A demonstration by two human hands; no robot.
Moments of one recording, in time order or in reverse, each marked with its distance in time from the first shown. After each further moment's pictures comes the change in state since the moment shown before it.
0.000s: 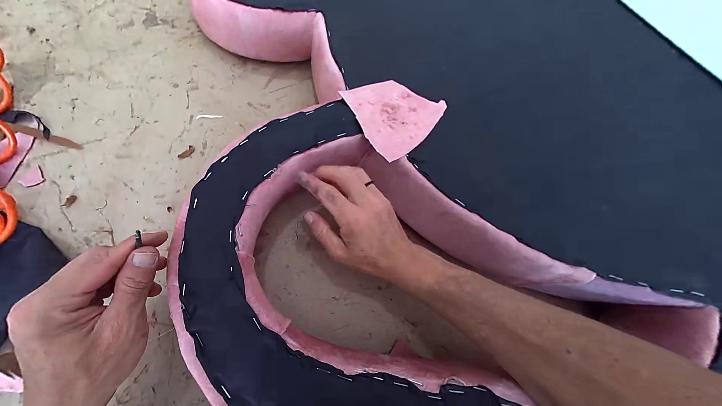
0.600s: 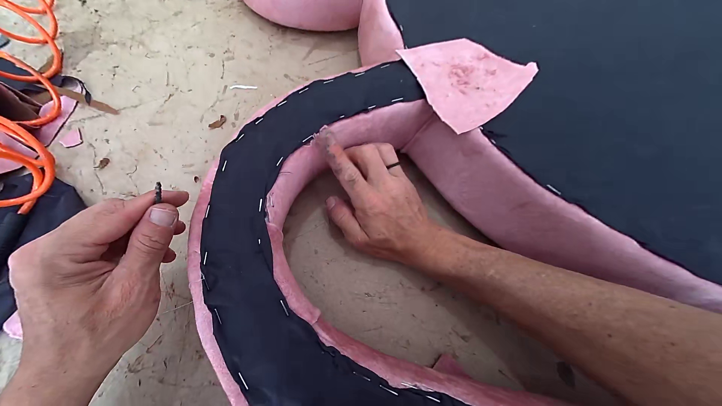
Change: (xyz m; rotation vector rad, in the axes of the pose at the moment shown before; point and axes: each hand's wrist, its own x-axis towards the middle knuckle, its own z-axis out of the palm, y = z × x) left_hand 0.002 0.002 -0.006 0.064 -0.006 0.025; right_hand 0.003 0.010 0.035 -0.107 -0.014 -0.124
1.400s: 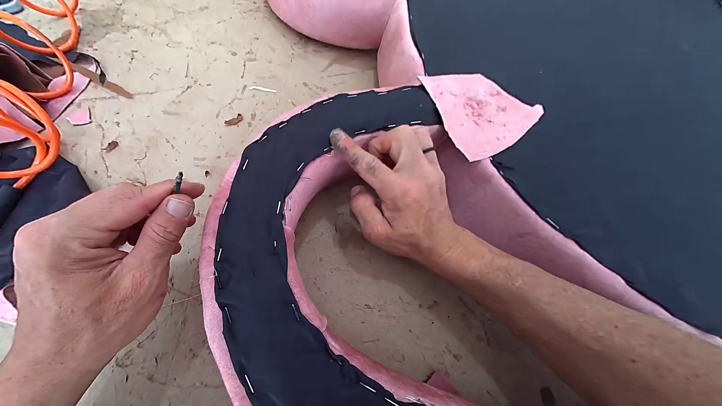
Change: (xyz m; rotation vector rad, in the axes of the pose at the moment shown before) left_hand -0.002 -0.004 -0.001 0.037 0.031 0.013; right_hand 0.027 0.009 -0.020 -0.006 0.060 -0.034
